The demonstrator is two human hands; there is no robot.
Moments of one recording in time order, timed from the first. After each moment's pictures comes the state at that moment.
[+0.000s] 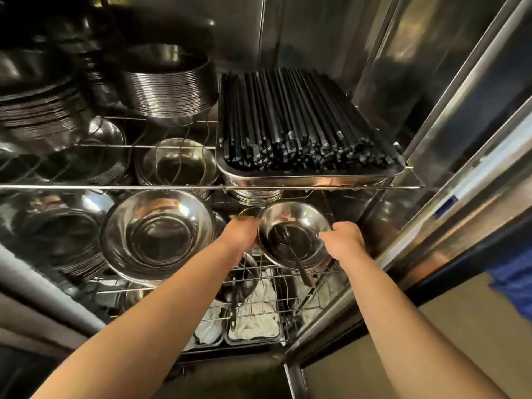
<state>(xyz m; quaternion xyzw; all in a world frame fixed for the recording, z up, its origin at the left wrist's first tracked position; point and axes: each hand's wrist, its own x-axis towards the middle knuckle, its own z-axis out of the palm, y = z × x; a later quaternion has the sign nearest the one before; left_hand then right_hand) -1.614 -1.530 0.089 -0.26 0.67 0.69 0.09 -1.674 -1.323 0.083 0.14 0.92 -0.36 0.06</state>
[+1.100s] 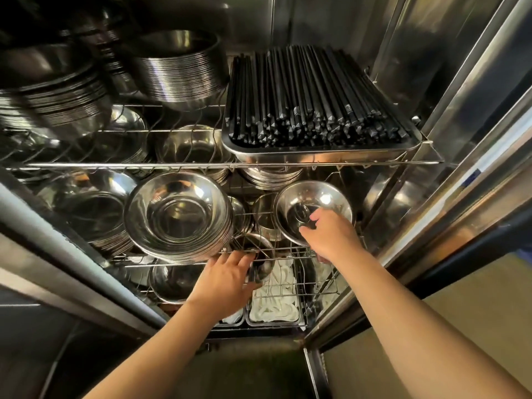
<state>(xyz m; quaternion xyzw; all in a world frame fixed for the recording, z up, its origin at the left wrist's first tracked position) -1.498 -1.552 0.018 -0.01 1.00 0.05 0.05 -1.634 -1.352 0.083 -0.12 0.97 -0.22 0.02</state>
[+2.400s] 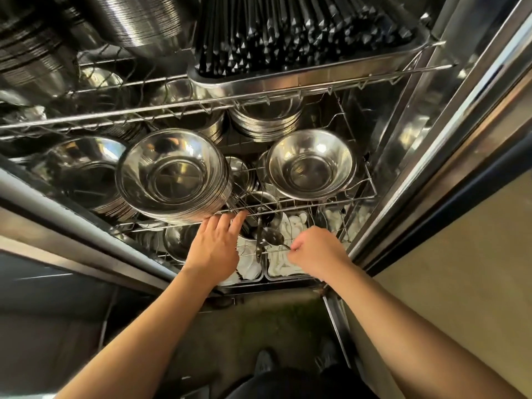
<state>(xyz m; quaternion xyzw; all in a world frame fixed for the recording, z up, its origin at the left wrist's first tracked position) -1.472 -1.561 0.005 -0.04 1.00 -0.05 0.03 -1.539 -1.344 0.012 -0.17 0.93 -0.22 0.22</state>
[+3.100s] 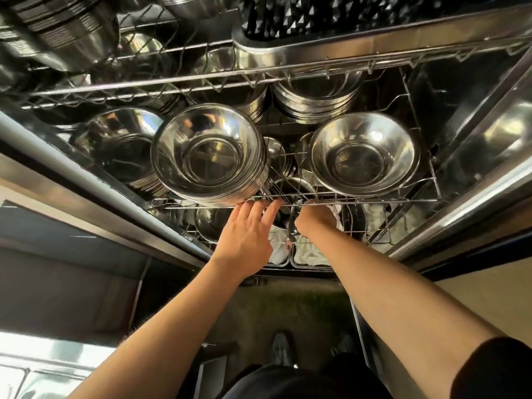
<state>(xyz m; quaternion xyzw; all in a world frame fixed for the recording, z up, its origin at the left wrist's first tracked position) -1.471 -1.556 0.003 -0.04 1.00 -0.05 0.02 -1.612 -1.453 -0.085 -0.08 0.96 -0.11 0.25</state>
